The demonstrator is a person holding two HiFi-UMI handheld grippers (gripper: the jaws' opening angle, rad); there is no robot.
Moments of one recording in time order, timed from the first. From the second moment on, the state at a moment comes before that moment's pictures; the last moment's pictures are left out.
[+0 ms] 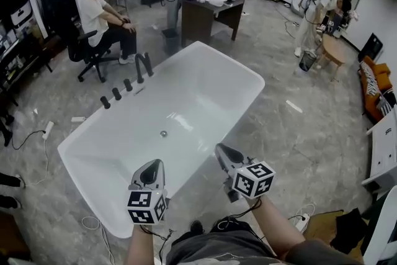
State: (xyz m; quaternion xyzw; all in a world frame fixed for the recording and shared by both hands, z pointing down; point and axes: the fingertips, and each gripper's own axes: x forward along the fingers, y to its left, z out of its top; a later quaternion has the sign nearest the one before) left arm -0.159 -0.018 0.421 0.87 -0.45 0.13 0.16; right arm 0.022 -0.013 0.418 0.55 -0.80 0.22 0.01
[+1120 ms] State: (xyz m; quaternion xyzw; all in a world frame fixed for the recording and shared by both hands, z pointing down) left arm -0.065 -0.292 0.436 0.80 -0.56 0.10 0.18; right arm 0.123 -0.399 0.459 0.43 -0.88 0.19 0.06
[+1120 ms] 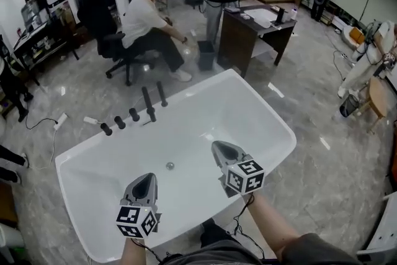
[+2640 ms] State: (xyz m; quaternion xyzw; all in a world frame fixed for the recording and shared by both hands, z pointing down) left arm -0.172 -0.572 0.640 0.70 -0.68 0.09 0.23; right arm -0.083 -0.786 0.727 0.36 -0.91 0.11 0.17
